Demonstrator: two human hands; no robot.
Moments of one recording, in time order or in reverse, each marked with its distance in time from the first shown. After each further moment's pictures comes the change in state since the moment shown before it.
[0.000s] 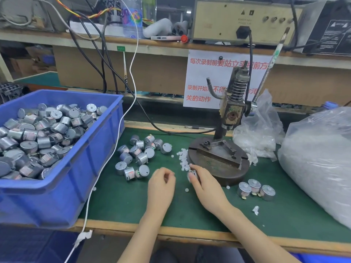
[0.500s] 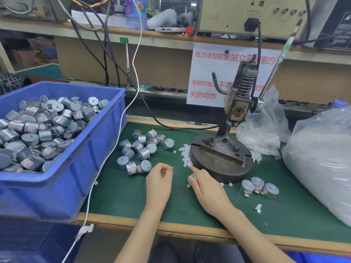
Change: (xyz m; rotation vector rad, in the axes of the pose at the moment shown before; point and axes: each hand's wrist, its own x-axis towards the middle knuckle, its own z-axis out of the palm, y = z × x) left_hand 0.003 -0.003 -0.003 -0.143 0.054 -0.152; right_hand -0.006 0.003 0.007 -0.269 -0.067 -0.073
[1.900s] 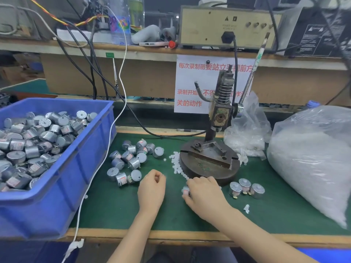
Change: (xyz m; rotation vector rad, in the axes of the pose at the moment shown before) left_hand 0.009 0.000 0.008 0.292 0.018 0.050; right_hand -0.011 -0.017 -0.032 -0.449 -0.060 -0.056
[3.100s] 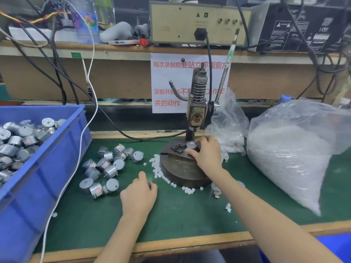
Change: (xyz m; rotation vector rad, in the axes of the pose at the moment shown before) left_hand 0.007 0.002 0.021 0.713 -0.088 0.233; right_hand 0.072 0.099 -0.005 0.364 0.383 0.500
